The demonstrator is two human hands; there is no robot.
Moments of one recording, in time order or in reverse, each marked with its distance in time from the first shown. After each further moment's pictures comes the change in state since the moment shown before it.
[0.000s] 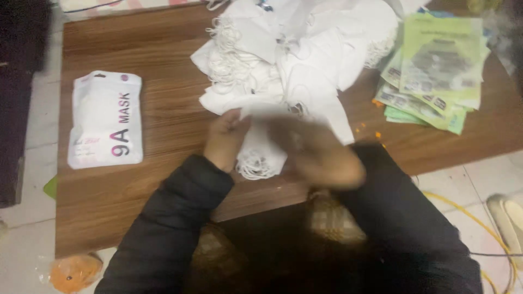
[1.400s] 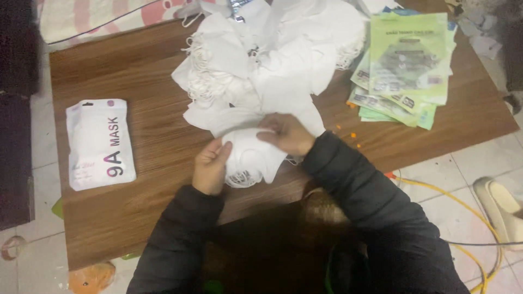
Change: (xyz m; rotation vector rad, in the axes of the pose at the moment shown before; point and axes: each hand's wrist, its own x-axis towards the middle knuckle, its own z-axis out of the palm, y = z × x) left_hand -0.016 -0.017 0.011 -0.276 0.062 -0.036; right_hand 0.011 0.096 -0.009 0.222 0.121 0.478
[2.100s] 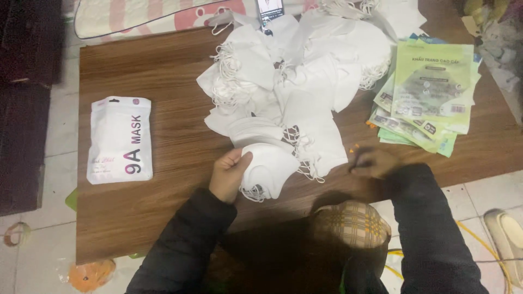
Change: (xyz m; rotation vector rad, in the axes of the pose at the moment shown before) left_hand 0.002 -0.002 -0.008 -0.003 0.008 -0.031; right_hand -0.072 0.083 -0.167 -0.774 -0.372 0.607
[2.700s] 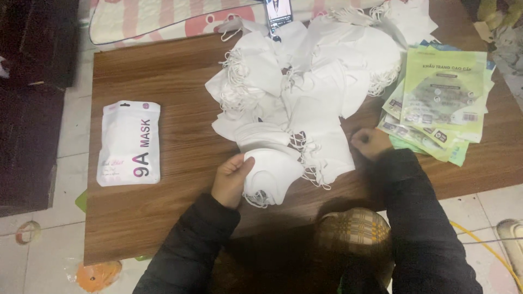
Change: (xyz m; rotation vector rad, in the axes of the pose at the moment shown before) left_hand 0.011 -0.017 -0.012 -0.035 0.035 -0.034; right_hand 0.114 0.037 0.018 0.040 0.474 0.085
